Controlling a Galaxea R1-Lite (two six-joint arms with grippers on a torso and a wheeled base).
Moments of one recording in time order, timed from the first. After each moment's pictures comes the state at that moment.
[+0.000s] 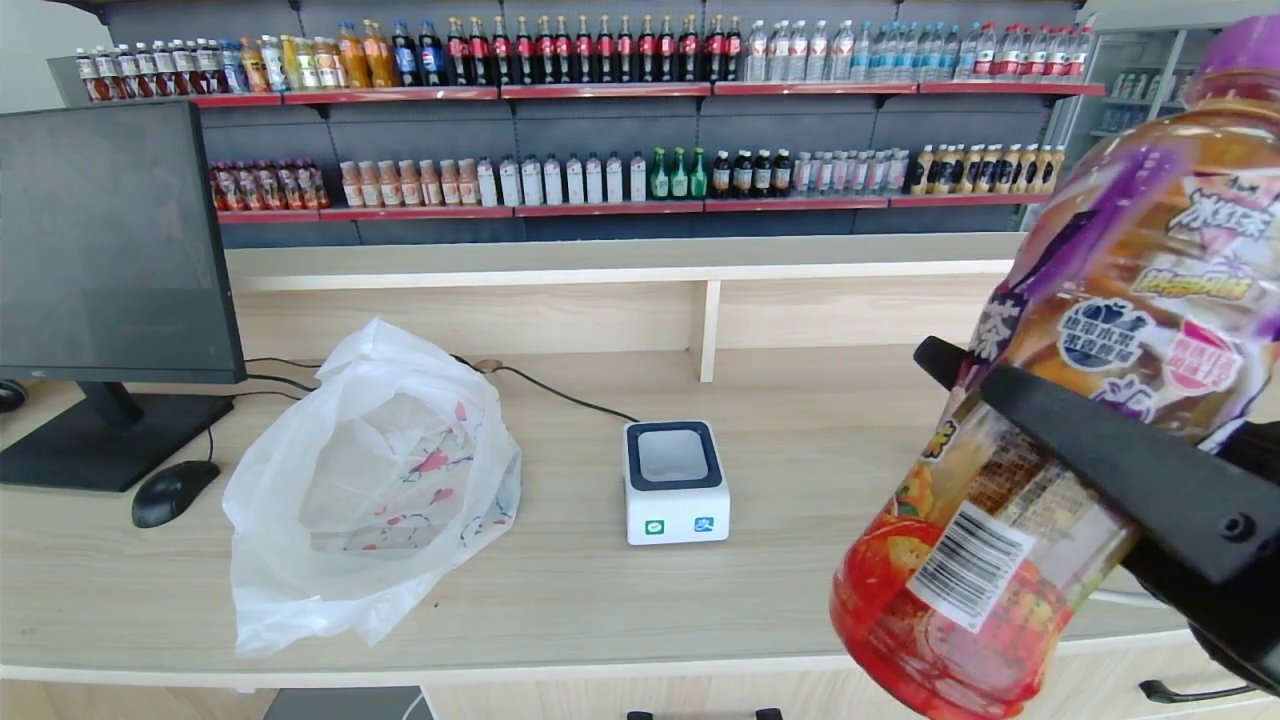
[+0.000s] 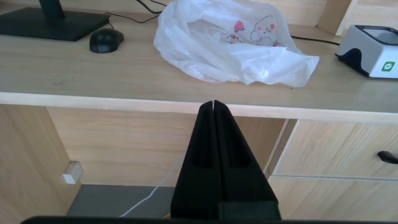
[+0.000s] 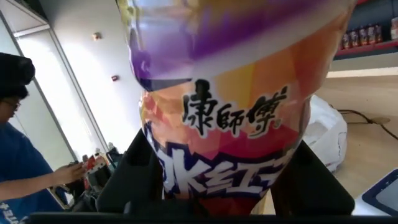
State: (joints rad) left arm 0.00 0.00 0.00 0.00 0.00 0.00; right arm 0.74 1.40 -0.33 -1.57 0.37 0.52
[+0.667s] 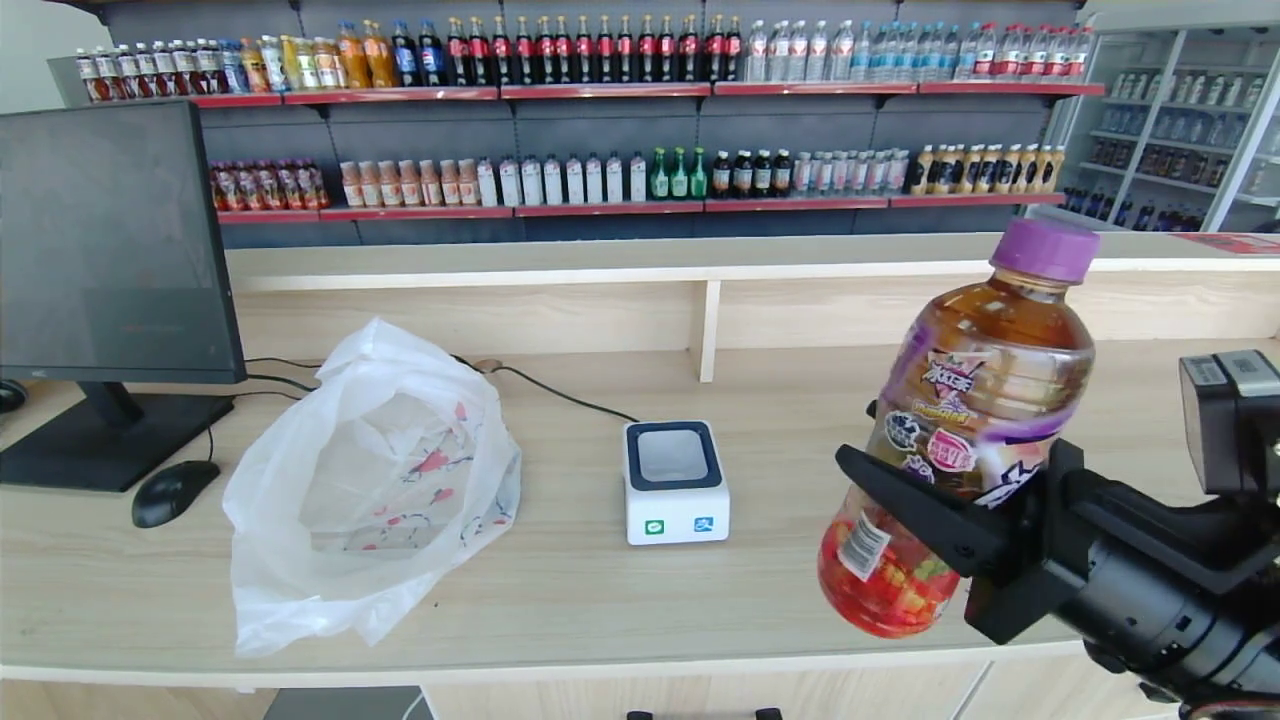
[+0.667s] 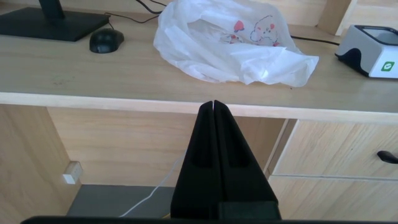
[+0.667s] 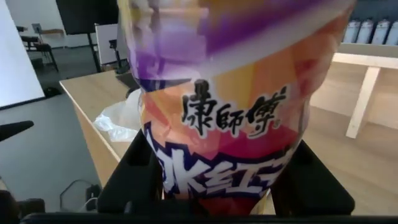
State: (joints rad) left arm 0.00 0.00 0.00 0.00 0.00 0.00; right arm 0.66 1.52 -0.24 -1.55 0.18 0.09
